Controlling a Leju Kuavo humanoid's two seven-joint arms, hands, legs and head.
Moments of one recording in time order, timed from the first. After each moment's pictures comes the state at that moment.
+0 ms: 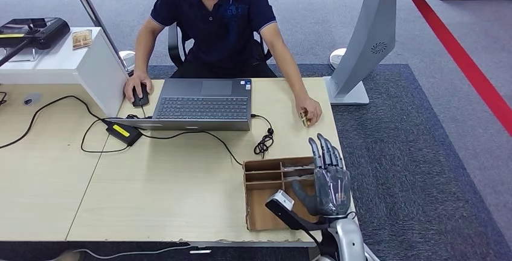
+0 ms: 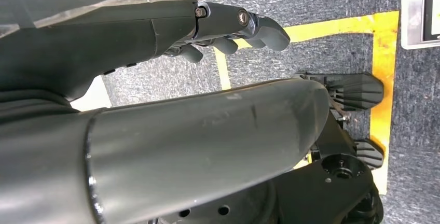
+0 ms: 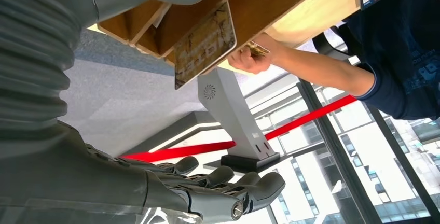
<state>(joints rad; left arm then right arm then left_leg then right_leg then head) -0.13 0.25 -0.99 -0.32 1.04 -0.12 0.28 -0.14 -0.16 0.66 -1.32 1.18 -0.70 0.24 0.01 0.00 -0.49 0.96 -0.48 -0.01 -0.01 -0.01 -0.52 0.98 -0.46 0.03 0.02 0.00</state>
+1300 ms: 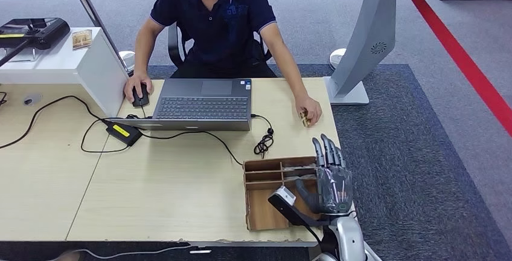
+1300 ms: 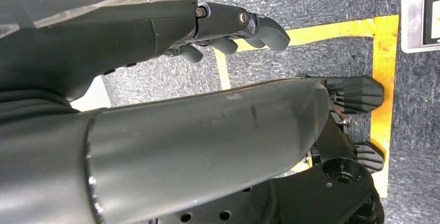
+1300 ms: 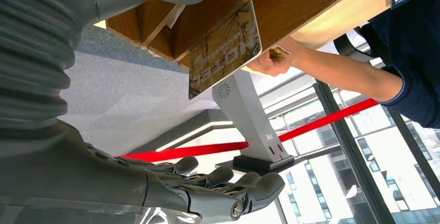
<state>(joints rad) -0.13 0.26 -0.99 -0.32 1.04 -0.12 0.28 -0.15 -0.16 0.65 -1.27 1.20 -0.70 0.28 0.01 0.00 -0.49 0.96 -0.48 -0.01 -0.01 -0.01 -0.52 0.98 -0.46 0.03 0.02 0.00</state>
